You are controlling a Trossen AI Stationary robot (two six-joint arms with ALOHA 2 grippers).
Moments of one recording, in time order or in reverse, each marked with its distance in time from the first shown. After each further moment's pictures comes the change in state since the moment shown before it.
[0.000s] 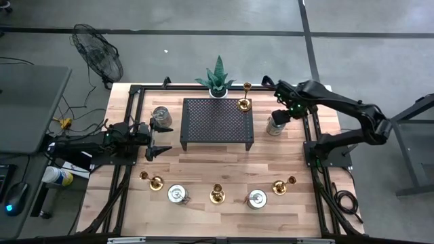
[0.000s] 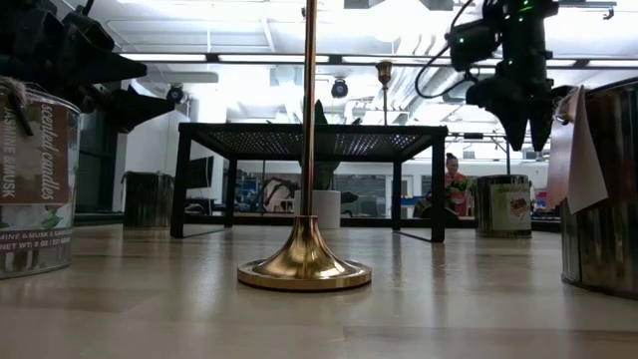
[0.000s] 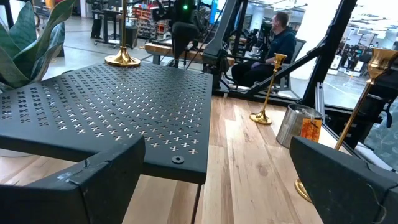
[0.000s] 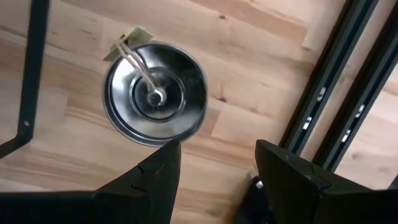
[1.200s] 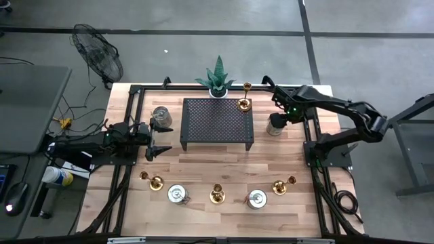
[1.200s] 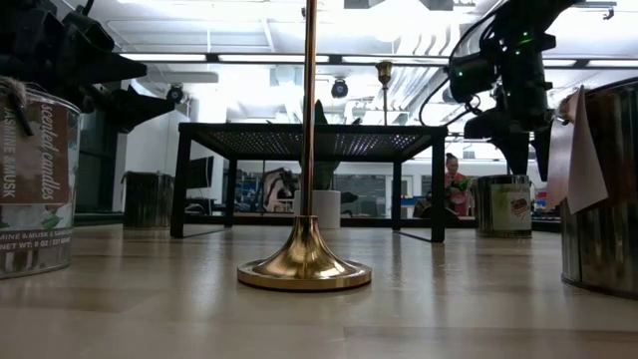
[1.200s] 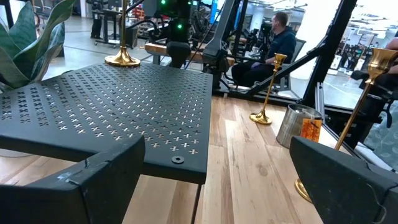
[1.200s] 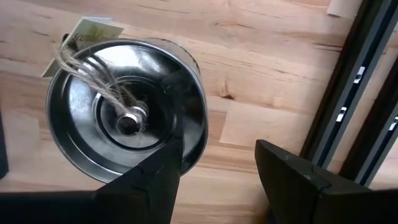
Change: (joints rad) left arm 0.000 0.000 -0.001 0.000 0.000 0.000; right arm -0.039 0.072 -0.159 0.165 -0.035 0.083
